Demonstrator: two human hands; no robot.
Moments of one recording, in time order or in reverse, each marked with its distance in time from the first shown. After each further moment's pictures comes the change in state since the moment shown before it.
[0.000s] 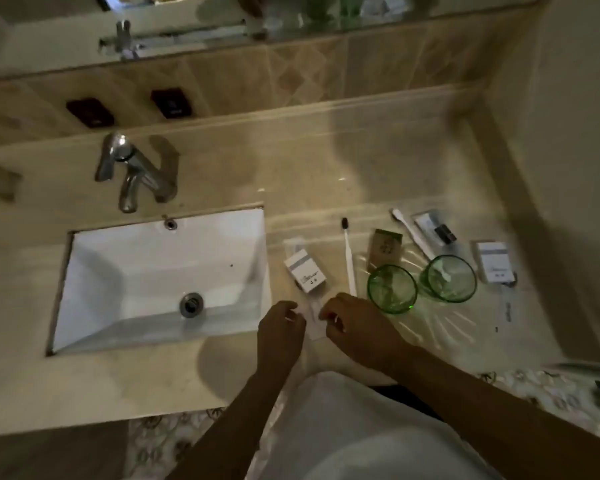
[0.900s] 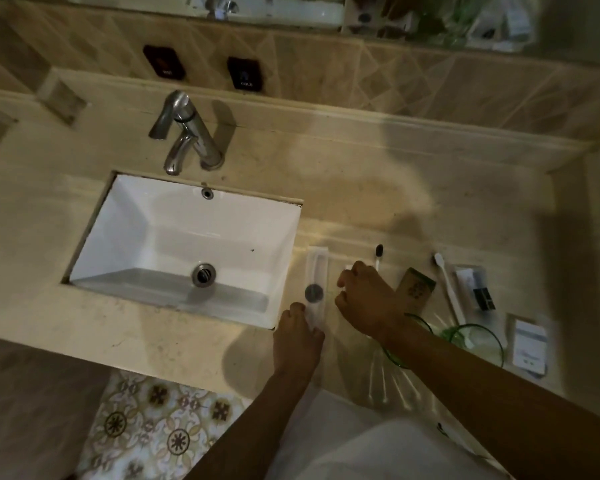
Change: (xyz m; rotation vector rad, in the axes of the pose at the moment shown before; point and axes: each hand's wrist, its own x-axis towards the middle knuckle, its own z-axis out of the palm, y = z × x) left_hand 0.011 0.030 0.036 0.005 0.090 -0.283; right_hand 0.113 0.026 -0.020 -0.461 -0.203 0.013
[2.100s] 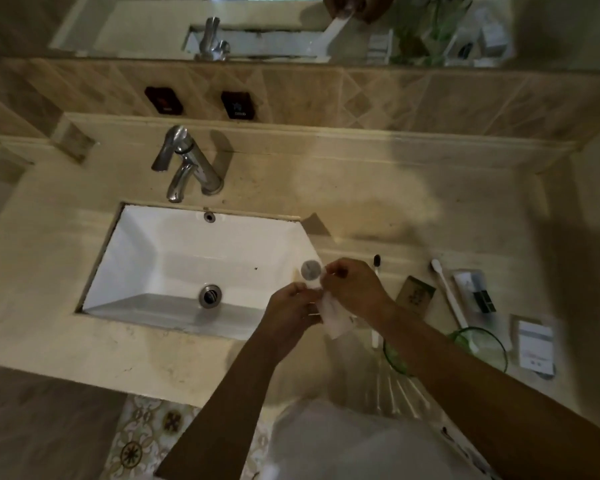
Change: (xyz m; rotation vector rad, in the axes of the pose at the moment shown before) left_hand 0.039 0.050 -0.075 -1.138 -0.458 -0.206; right_hand 0.010 -0.026 -0.039 0.895 0.072 0.218
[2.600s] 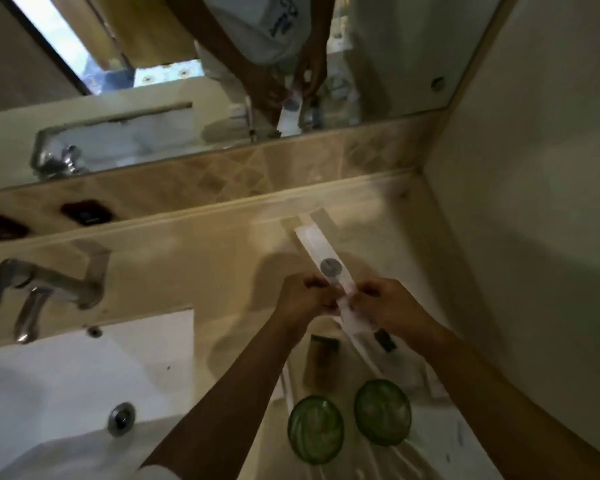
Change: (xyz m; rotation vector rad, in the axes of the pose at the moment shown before) left_hand 0.110 0.009 0.236 0.555 -0.204 0.071; right_hand -0.002 0.075 -0.229 0.286 0.164 0.091
